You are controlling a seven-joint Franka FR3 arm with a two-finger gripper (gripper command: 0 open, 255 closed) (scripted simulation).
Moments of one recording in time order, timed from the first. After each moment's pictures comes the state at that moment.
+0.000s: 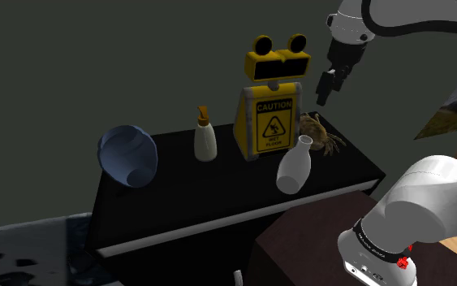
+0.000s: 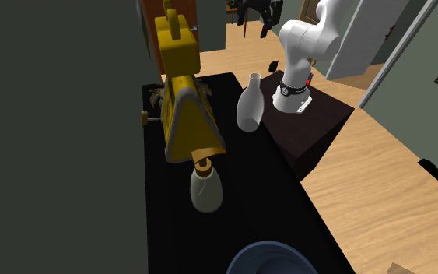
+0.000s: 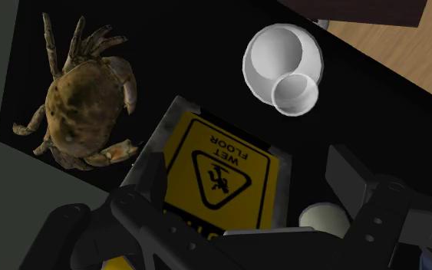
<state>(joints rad) -0.02 -0.83 0.01 -2.40 -0.12 1.61 -0.12</state>
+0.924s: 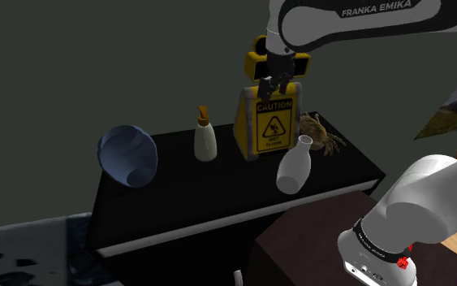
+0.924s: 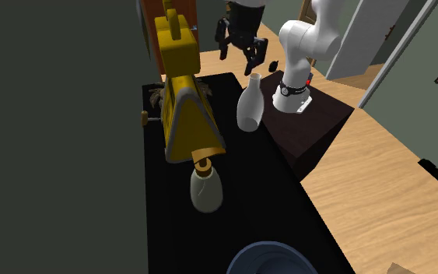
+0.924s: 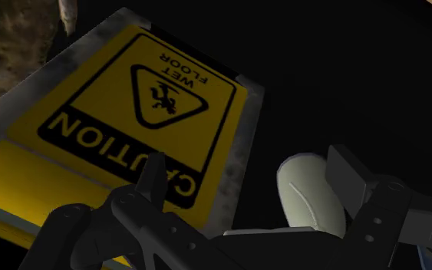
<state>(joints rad) 0.01 -0.42 0.12 -2.22 -0.09 1.85 0.02</state>
